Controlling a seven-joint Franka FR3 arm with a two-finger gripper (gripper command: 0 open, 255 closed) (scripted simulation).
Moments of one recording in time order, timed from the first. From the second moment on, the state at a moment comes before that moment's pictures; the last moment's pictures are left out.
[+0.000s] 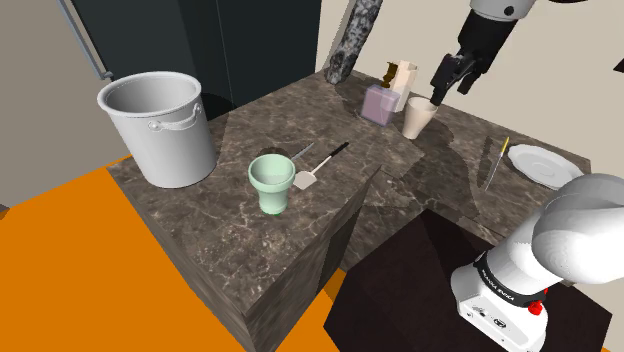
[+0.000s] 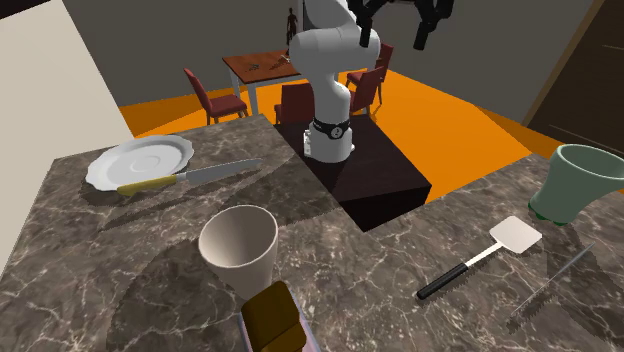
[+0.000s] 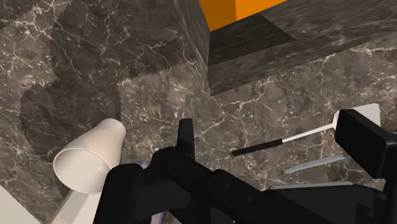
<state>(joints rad) 0.02 -0.81 0.00 -2.43 -0.08 1.68 0.12</state>
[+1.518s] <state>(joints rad) -0.07 -0.08 -0.28 -2.13 -0.16 2.01 -0.23</state>
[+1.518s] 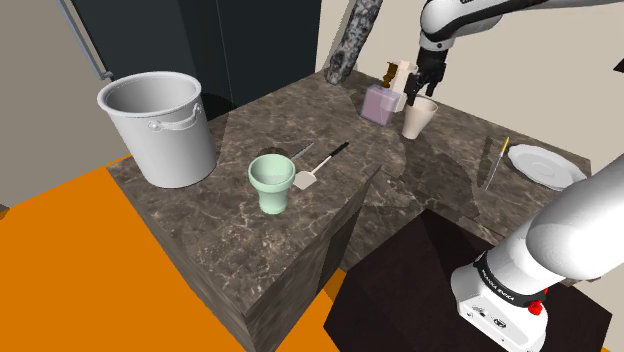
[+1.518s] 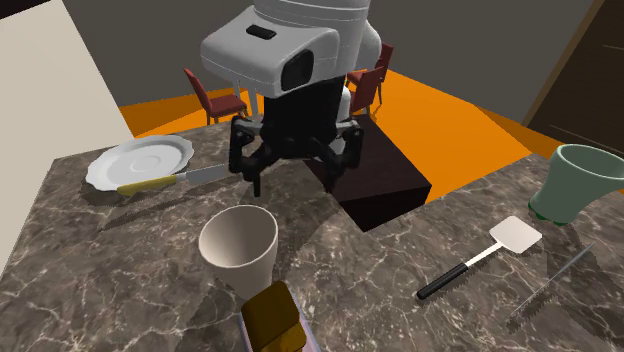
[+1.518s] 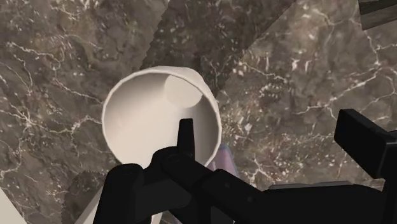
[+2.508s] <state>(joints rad) -0.10 0.08 -0.31 -2.10 -0.14 2.13 -0.29</state>
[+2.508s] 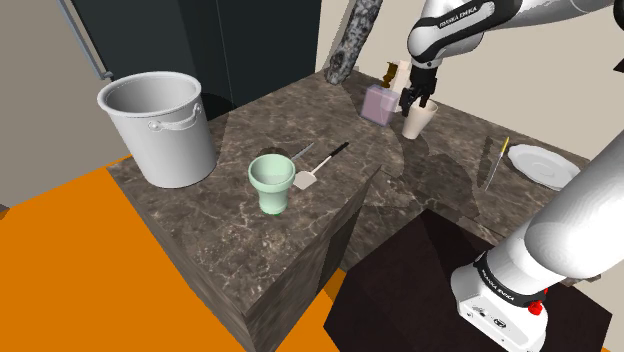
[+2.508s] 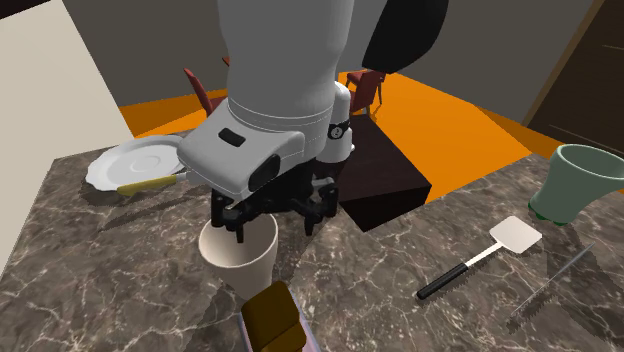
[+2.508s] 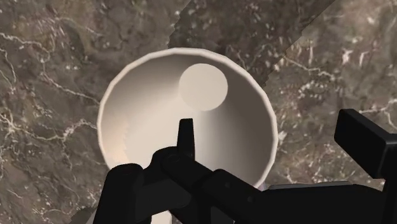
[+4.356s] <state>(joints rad) -0.09 0.01 -0.31 -1.99 -0.15 1.95 -0.30</state>
